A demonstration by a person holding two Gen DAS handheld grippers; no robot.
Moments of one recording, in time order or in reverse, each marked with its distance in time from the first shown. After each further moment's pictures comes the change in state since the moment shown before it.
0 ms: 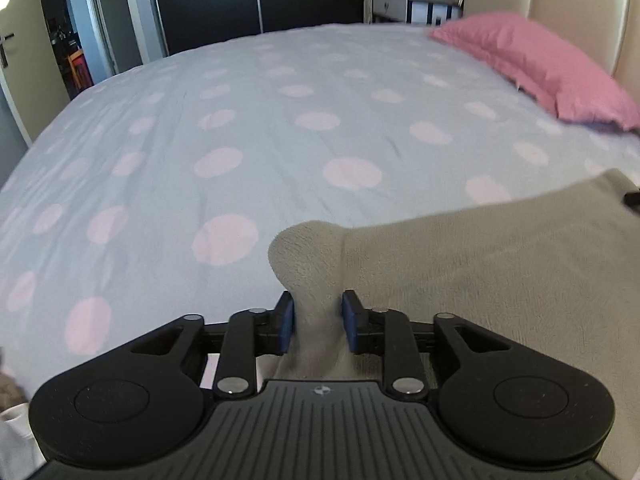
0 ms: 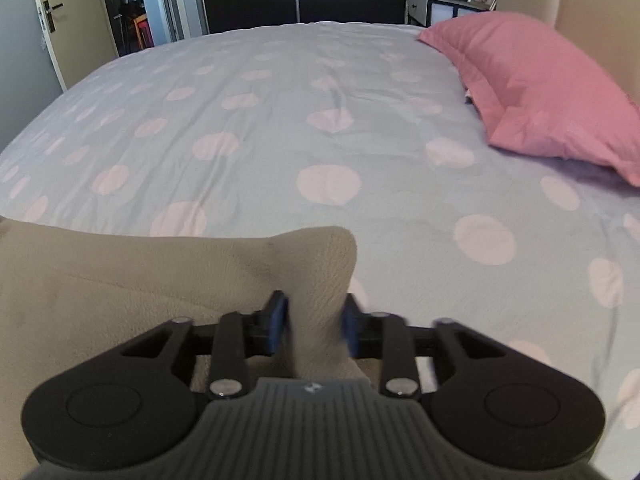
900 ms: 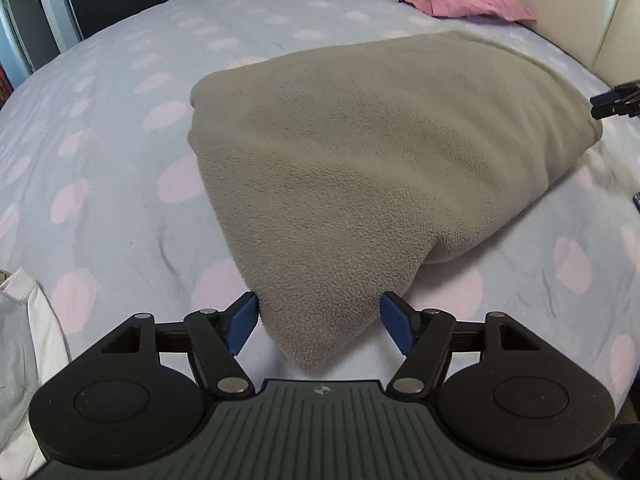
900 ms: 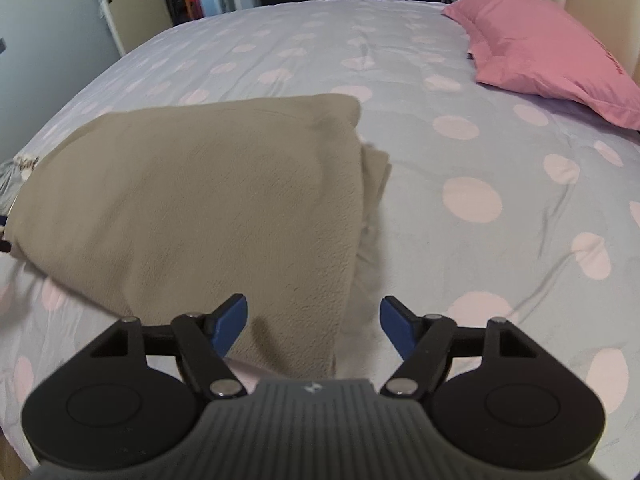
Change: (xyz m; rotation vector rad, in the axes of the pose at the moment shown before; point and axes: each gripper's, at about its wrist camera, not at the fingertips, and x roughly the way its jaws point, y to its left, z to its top) left arm -0.102 -0.022 -0.139 0.209 0.149 -0.205; right arm -0.143 -0.034 -0.144 -0.091 0.071 0.173
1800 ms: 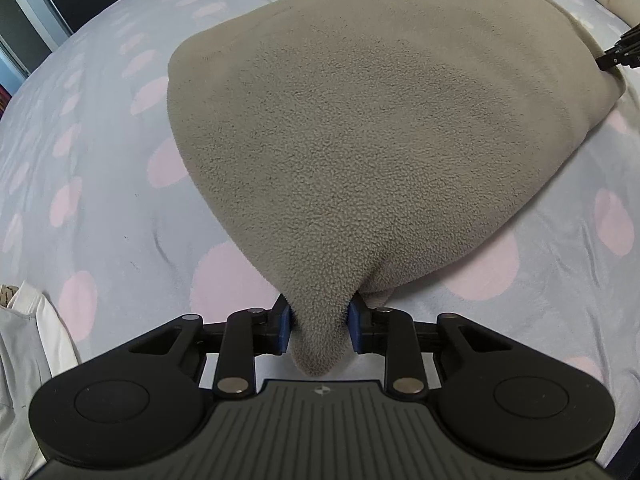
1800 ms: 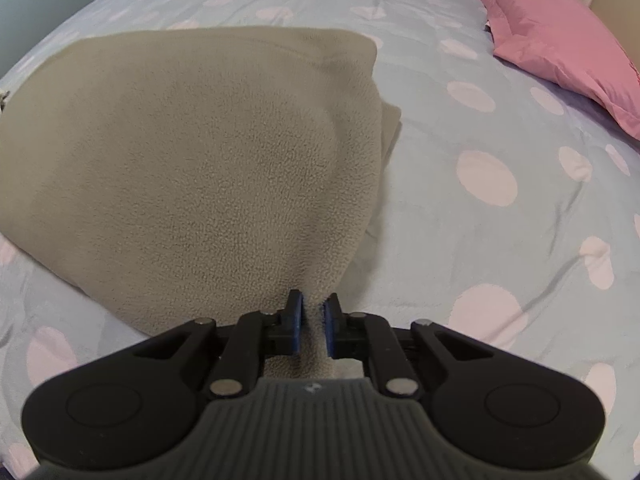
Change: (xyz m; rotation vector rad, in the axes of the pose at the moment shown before) left arm 0.036 -0.015 0.010 0.087 0.157 0.090; right arm 0.050 0.012 0.003 -0.084 0.158 -0.101
